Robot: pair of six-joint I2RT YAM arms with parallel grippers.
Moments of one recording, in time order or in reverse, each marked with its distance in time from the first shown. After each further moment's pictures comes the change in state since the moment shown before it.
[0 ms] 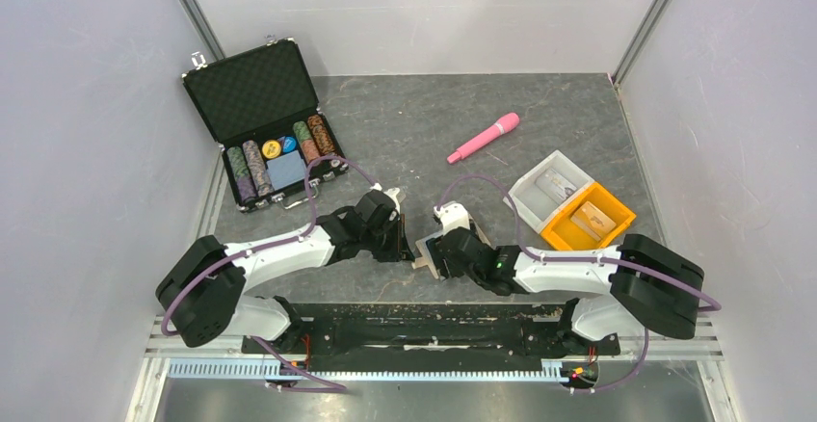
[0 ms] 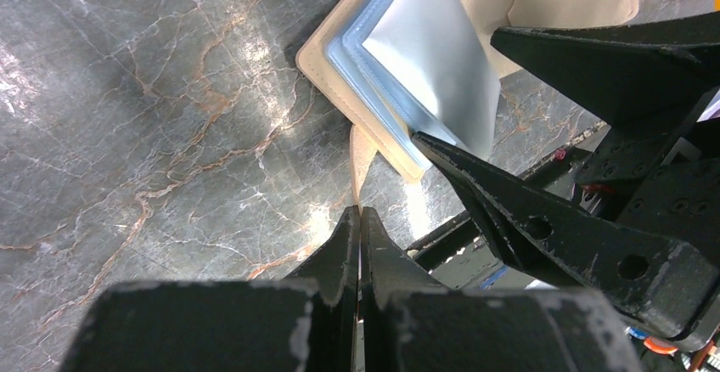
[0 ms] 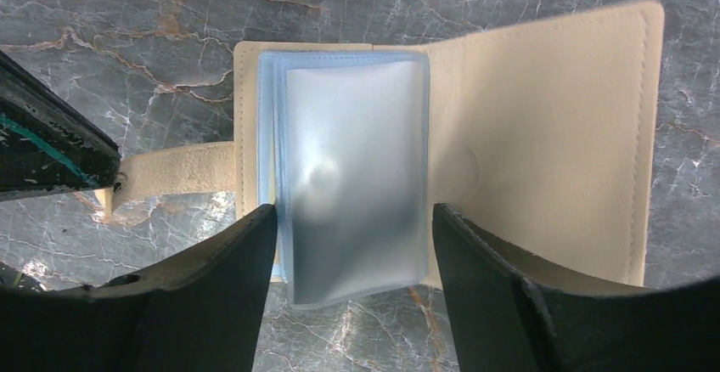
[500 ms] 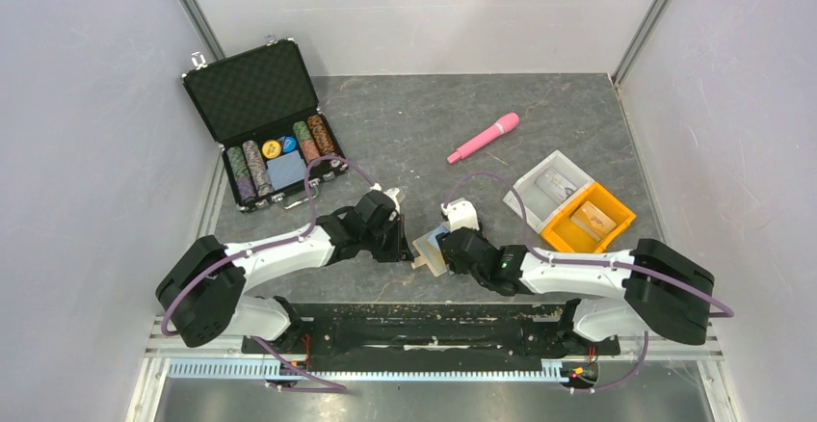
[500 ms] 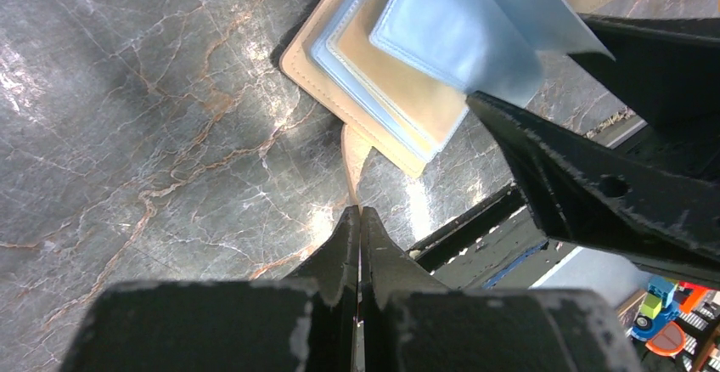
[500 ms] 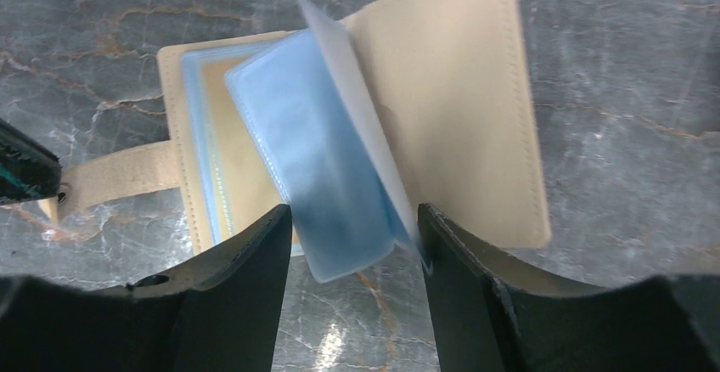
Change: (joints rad) left arm 0.000 0.000 -0.002 -0.001 -0.005 0.000; right arm 0.003 -0.048 0.004 -0.080 0.093 0.014
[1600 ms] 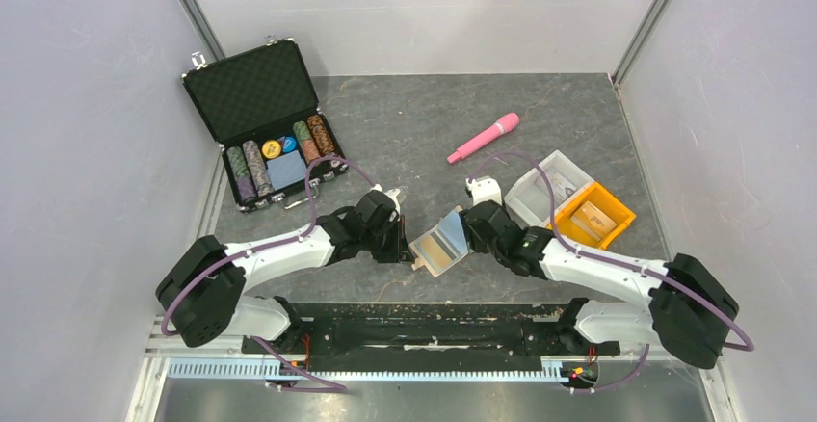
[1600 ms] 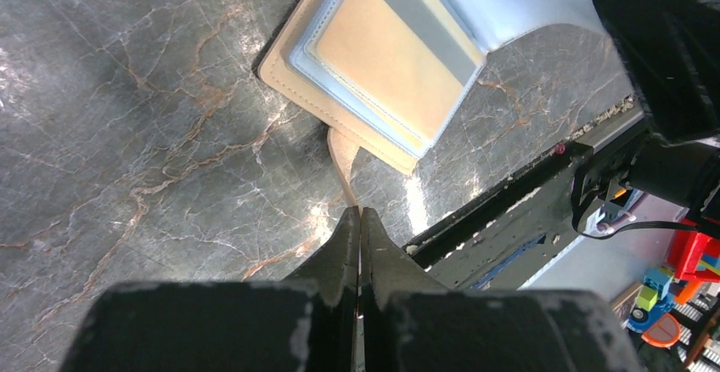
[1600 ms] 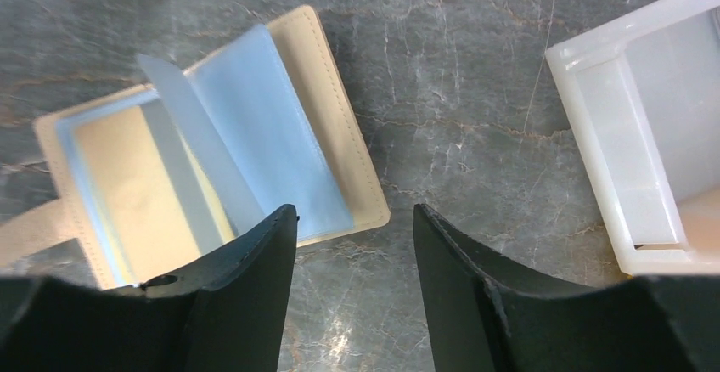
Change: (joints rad) left arm 0.000 0.000 0.000 -0.004 0.015 0.000; right arm -0.223 -0.120 0.022 -0.132 -0.047 -0.095
